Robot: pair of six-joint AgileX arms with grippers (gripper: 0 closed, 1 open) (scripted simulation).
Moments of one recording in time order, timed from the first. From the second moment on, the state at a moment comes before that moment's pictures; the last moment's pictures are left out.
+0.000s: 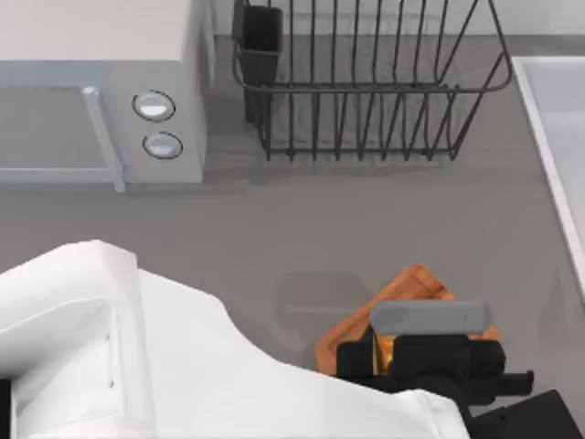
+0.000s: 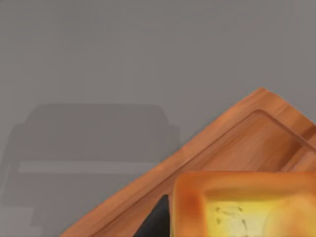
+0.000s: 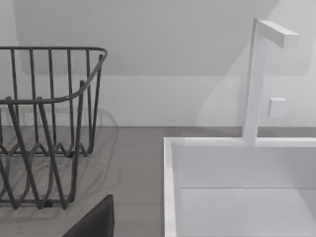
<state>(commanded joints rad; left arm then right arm) -1.37 2.05 1.18 -0.30 -1.01 -1.12 0.00 0.00 0.00 0.00 0.00 0.00</state>
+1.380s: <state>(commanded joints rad) -1.28 2.13 1.15 -0.06 -0.98 -0.97 0.00 0.00 0.00 0.00 0.00 0.00</state>
